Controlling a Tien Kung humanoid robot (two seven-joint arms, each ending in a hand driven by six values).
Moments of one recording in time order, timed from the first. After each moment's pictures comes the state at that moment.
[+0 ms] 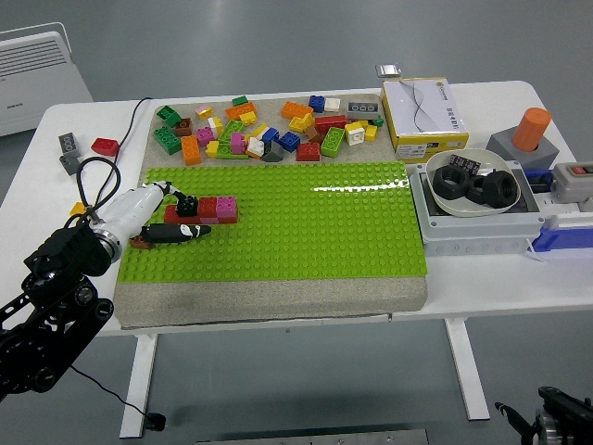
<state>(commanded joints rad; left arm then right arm) -0.45 0.30 -0.96 -1.23 1.99 -0.04 0.30 0.20 -0.15 0.83 0.53 -0.71 -0.22 -0.65</state>
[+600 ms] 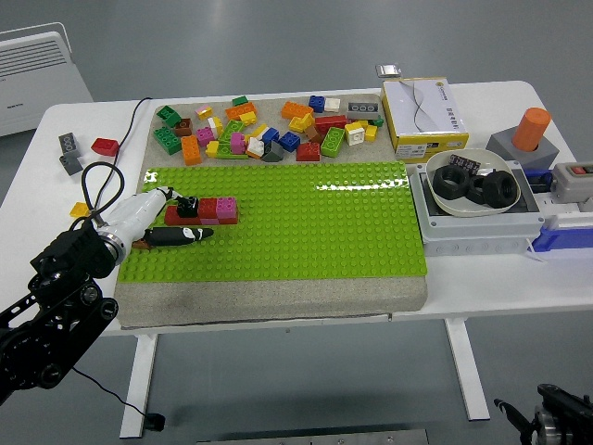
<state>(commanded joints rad) -0.47 0.29 -0.92 -1.17 1.96 -0.04 0.30 0.21 -0.15 0.84 0.53 -0.72 -0.22 -0.65</state>
